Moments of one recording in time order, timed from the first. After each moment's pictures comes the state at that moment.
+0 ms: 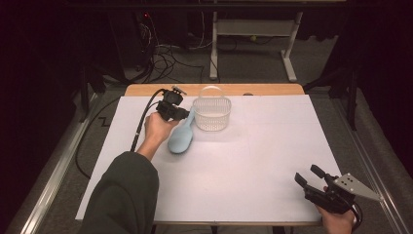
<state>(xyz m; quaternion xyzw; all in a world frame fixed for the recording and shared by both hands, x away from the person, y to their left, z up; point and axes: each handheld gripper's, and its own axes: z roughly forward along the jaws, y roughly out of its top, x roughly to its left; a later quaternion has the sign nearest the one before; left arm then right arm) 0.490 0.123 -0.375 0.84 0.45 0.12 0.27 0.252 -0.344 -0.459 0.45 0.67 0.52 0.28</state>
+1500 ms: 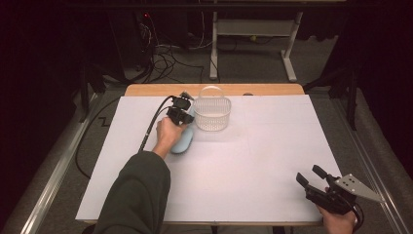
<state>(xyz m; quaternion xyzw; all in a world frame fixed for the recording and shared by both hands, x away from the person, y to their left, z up) 0.515 0.102 -0.422 0.83 0.48 0.08 0.25 0.250 -0.346 -0.459 0.46 0.66 0.52 0.28</state>
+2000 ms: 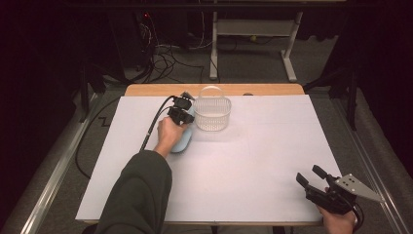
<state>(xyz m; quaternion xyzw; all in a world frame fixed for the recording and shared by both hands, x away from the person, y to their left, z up) 0.519 0.100 -0.425 0.83 0.49 0.09 0.25 0.250 -0.346 -0.459 0.46 0.67 0.52 0.28</state>
